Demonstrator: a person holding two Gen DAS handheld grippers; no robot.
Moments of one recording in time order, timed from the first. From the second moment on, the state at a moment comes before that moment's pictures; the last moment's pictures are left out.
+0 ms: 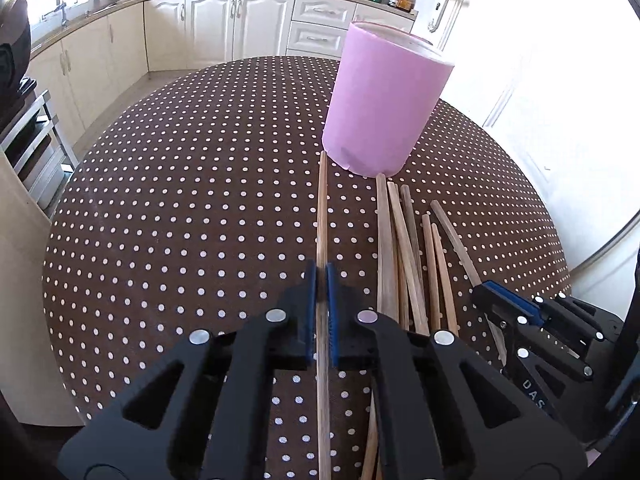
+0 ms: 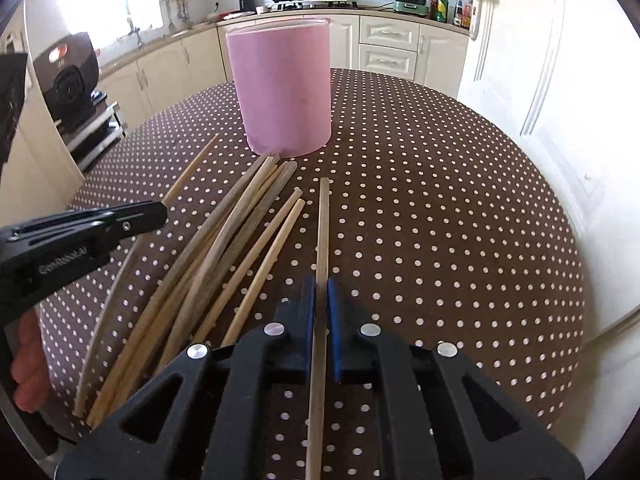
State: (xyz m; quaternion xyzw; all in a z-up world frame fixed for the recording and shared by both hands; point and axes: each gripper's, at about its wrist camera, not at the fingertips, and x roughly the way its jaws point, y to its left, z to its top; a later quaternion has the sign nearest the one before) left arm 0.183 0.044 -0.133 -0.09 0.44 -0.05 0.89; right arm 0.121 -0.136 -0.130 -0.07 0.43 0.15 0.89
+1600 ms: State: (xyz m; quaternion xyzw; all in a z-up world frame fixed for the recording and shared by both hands) left arm 0.060 0.024 0.026 -0.07 0.19 -0.02 0.98; right arm 0.077 -0.187 0.018 0.18 0.08 0.24 0.95
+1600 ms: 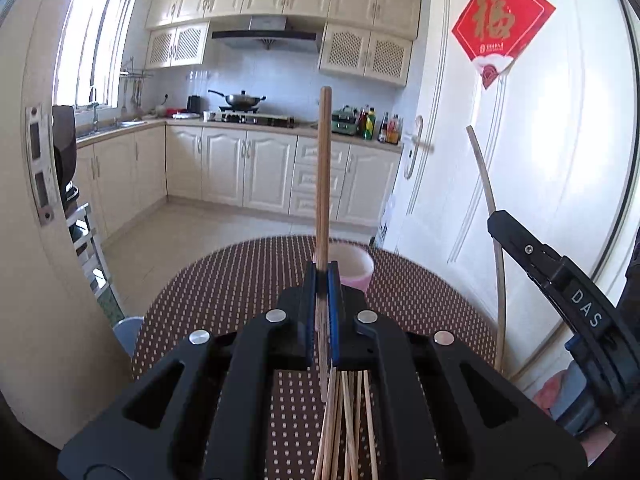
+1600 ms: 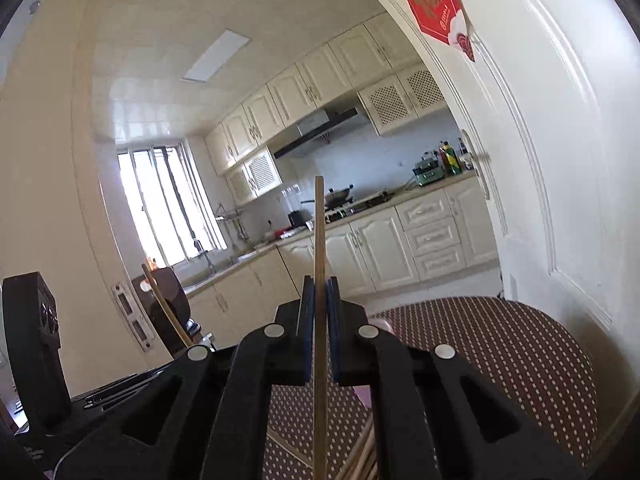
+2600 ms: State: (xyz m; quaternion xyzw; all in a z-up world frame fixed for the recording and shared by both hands) left arm 0.176 0.036 0.068 -0.10 0.13 -0.02 0.99; right arm 0.212 -0.170 0.030 0.22 -0.01 0.24 0.95
